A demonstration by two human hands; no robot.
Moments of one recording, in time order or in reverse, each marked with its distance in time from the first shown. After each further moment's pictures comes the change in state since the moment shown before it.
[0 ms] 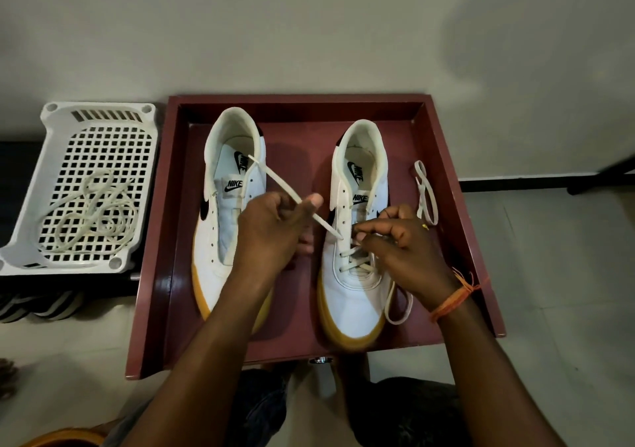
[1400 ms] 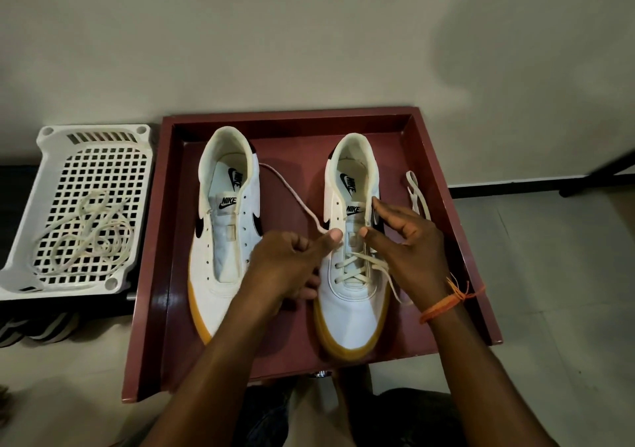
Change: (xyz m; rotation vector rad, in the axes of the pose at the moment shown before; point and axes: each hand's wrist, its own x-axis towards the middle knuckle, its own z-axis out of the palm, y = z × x) left_hand -0.014 0.005 0.009 0.125 -0.198 -0.283; right_hand 0.009 0.010 -0.002 0.004 0.271 -0.124
